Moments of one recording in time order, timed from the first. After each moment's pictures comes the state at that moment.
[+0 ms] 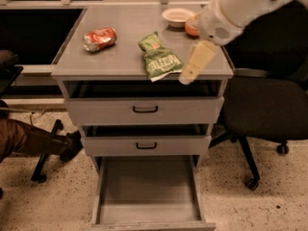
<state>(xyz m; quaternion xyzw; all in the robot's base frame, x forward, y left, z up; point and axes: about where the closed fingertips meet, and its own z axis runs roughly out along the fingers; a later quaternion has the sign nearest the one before) 0.604 -0.096 0.950 -0.63 0.70 0.06 0.31</state>
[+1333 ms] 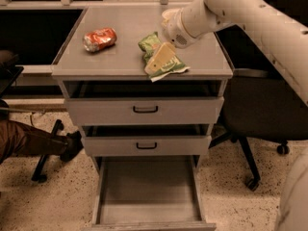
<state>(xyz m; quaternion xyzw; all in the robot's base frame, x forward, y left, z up) 0.711 -0.013 0.907 -0.59 0.69 0.11 0.40</state>
